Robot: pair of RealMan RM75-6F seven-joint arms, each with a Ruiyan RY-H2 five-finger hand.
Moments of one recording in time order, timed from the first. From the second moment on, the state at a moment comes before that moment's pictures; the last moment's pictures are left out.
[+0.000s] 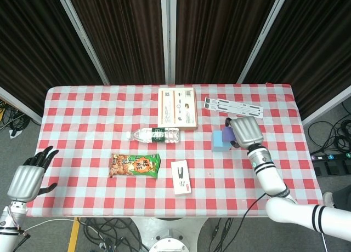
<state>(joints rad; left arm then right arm) -0.14 -1.23 0.00 -1.45 1.54 1.42 0.08 0.80 -1.26 0.25 -1.74 -0.71 0.98 -0.73</state>
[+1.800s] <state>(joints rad) -0.15 -1.23 0.01 -1.41 1.53 1.40 0.02 0.94 -1.25 0.14 -1.69 -0.60 0.93 -0.65</state>
